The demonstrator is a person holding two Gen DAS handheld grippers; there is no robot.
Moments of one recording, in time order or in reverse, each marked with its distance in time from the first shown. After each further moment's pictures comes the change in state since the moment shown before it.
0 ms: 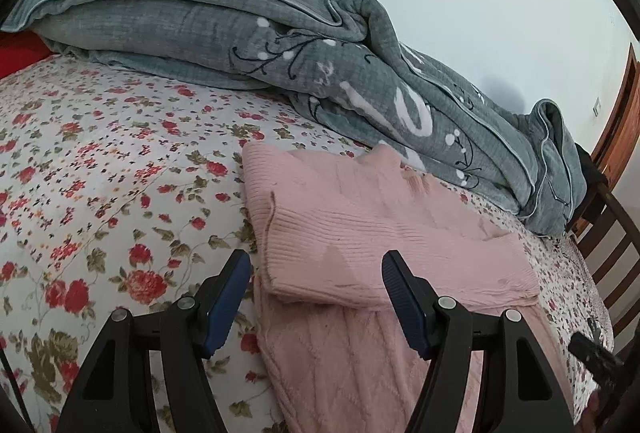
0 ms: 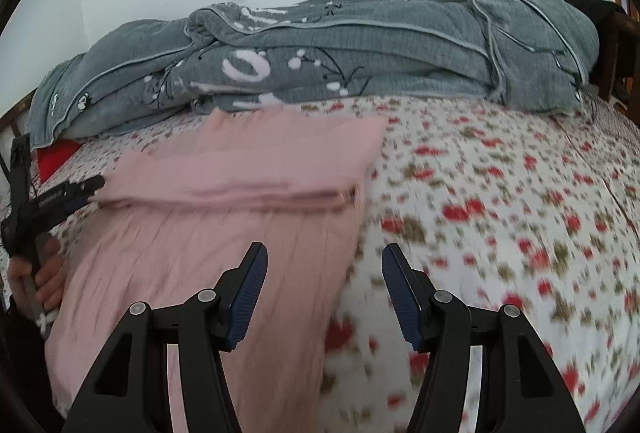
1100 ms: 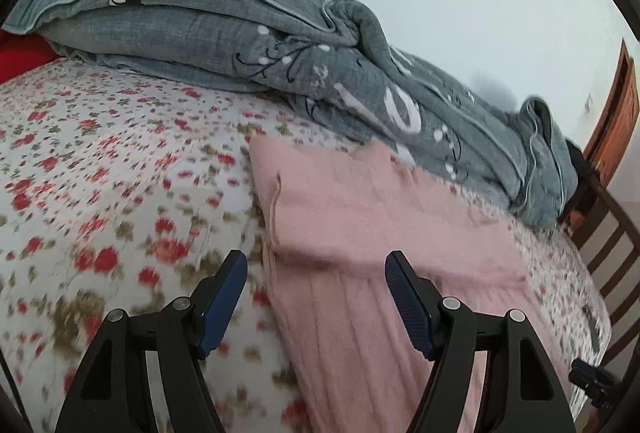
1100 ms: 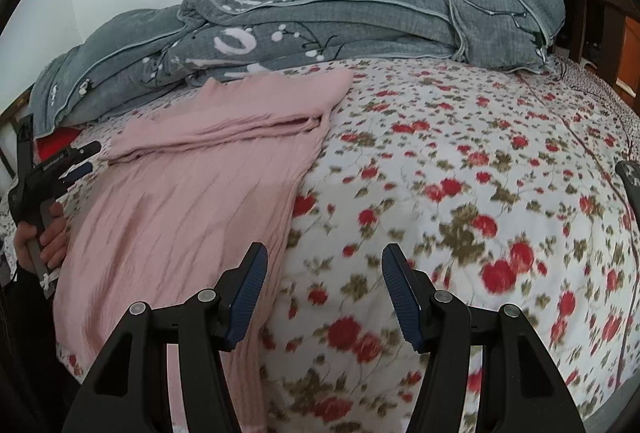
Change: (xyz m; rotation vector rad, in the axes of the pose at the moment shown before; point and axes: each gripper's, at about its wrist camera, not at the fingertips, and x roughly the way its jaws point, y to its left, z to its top) left arm -0.034 -0.004 -0.018 0.030 0.003 -0.003; right arm -0.050 -0.013 -0.055 0.026 0.072 -0.003
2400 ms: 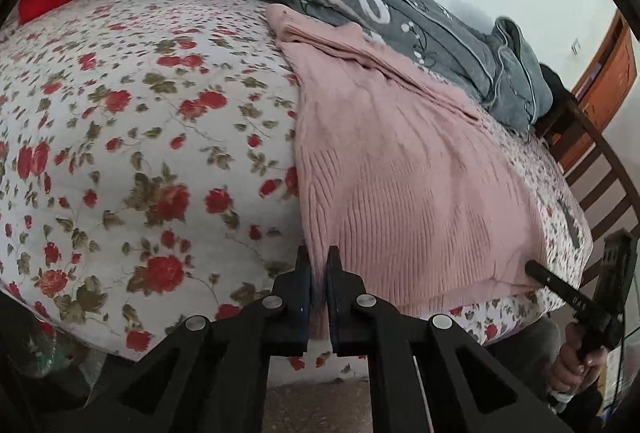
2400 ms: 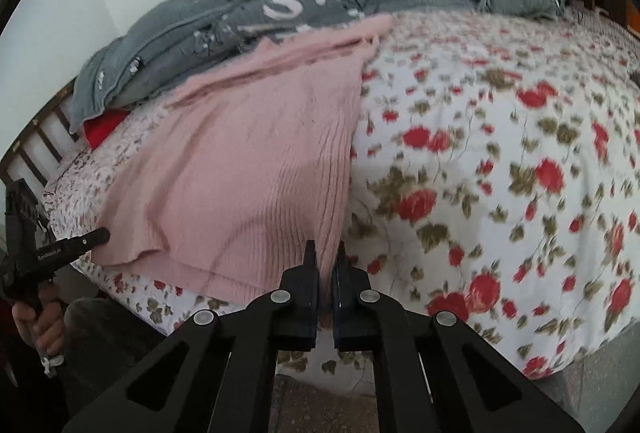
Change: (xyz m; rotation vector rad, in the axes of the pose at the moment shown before) left arm -0.131 -0.017 -0.154 0.012 0.244 -0.004; right arm -0.028 0.023 -0.093 0.051 0.066 0.155
